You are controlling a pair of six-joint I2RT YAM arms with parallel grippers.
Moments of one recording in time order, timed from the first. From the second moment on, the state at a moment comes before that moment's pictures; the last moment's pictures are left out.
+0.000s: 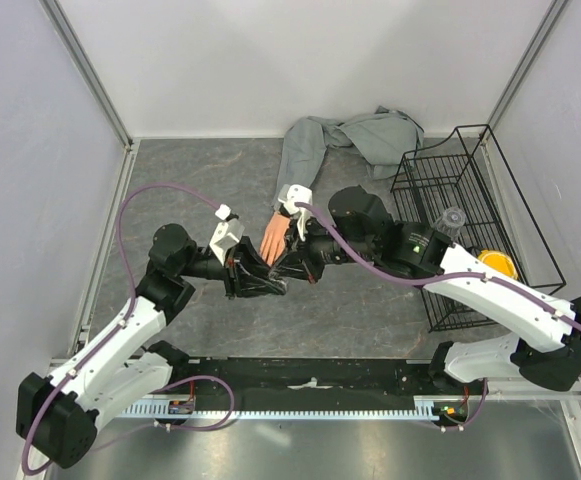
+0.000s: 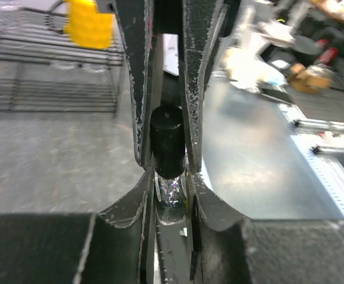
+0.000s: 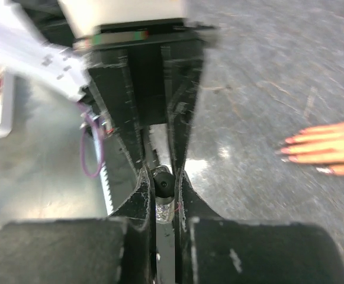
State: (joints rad) left arm -0.49 0.88 0.59 0.41 1.24 -0.38; right arm 1.03 1.29 1.43 -0.55 -0.35 0.14
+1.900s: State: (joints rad) left arm -0.50 0.80 0.63 0.11 0.97 -0.19; right arm 1.21 1.28 1.37 -0.48 0.20 0.31
